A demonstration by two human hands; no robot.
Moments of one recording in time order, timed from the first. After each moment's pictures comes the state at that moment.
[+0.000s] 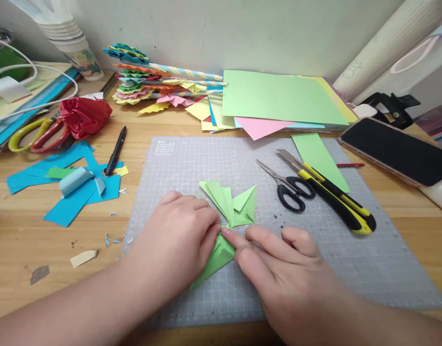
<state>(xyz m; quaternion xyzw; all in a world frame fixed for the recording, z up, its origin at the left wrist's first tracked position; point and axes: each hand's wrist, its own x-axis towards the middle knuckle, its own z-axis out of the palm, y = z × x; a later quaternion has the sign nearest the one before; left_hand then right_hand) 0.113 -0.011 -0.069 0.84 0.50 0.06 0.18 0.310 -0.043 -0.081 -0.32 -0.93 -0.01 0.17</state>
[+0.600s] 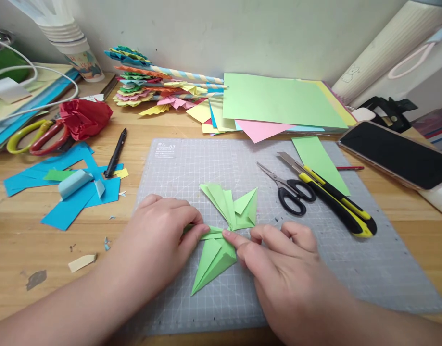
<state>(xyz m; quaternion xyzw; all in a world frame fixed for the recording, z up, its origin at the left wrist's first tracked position) 0.090 -0.009 -0.068 0.81 0.55 0.06 0.19 0.307 -0.039 -0.084 -0.36 -0.91 0.06 0.22</state>
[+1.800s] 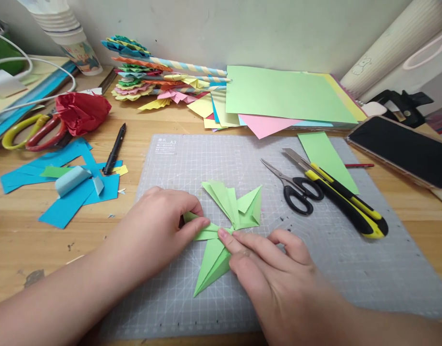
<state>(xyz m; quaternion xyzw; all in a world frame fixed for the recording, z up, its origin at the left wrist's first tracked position) 0.085 0.005 -0.069 0.79 0.56 0.08 0.25 0.300 -0.045 -0.087 -0.33 -0.92 0.03 0.19</state>
